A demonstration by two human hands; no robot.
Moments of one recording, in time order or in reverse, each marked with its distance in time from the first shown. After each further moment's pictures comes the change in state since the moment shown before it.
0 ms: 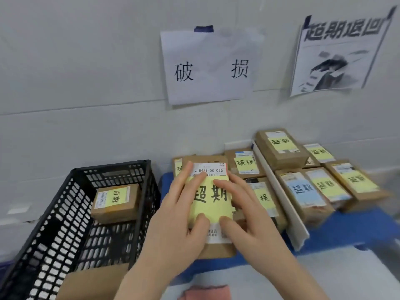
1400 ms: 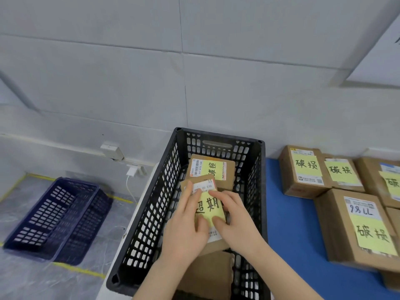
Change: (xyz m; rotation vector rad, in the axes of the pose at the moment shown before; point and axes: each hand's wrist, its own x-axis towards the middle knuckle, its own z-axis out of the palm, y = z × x) left_hand -0.096 -0.306 -0.090 0.079 -0.002 -0.672; right_hand 0.118 0.059 0.336 -0.065 -0.419 0.189
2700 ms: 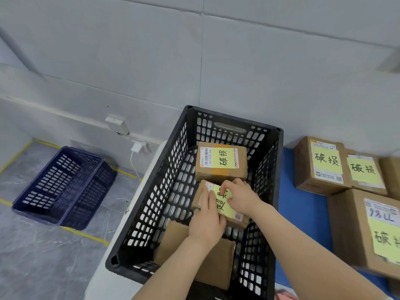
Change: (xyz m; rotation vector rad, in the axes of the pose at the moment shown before) left_hand 0.026 -0.023 0.086 0.184 -0.308 -0.197; right_hand 0.089 0.072 -0.002 -0.692 -0.430 0.247
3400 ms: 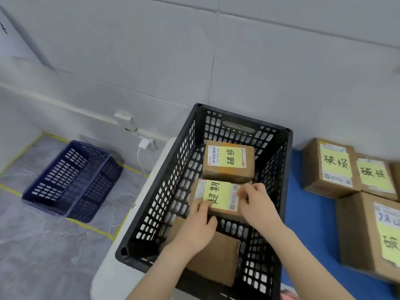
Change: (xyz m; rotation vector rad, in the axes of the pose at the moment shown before) left_hand -0.034 -0.027 -0.035 -0.309 -0.058 -0.003; right_hand -0.056 -0.015 0.001 0.167 0.306 0.069
